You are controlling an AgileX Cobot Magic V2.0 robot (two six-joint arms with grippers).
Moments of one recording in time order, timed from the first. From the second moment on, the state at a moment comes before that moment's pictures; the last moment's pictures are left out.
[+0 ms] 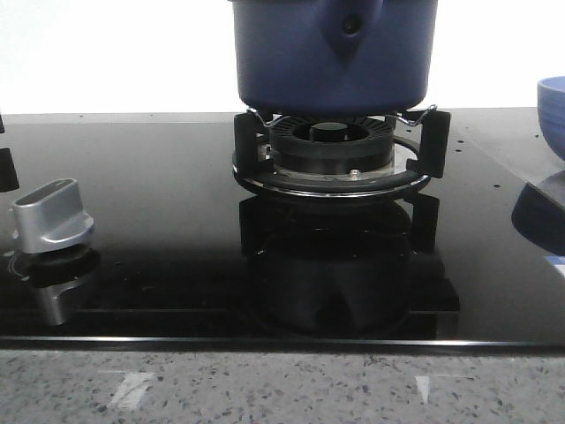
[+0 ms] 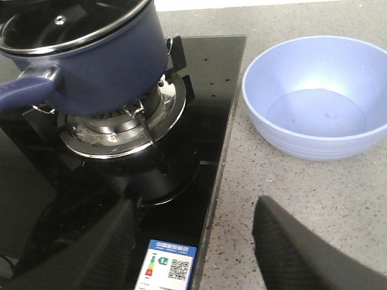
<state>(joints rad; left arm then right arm) -0.52 1.74 -1.42 -1.61 0.53 1.67 0.03 0.40 -0.70 0.28 0.84 -0.13</state>
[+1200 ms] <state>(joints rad) -0.02 1.48 -1.41 -1.46 0.86 1.49 -0.27 1.19 -1.16 0.00 0.88 0.11</state>
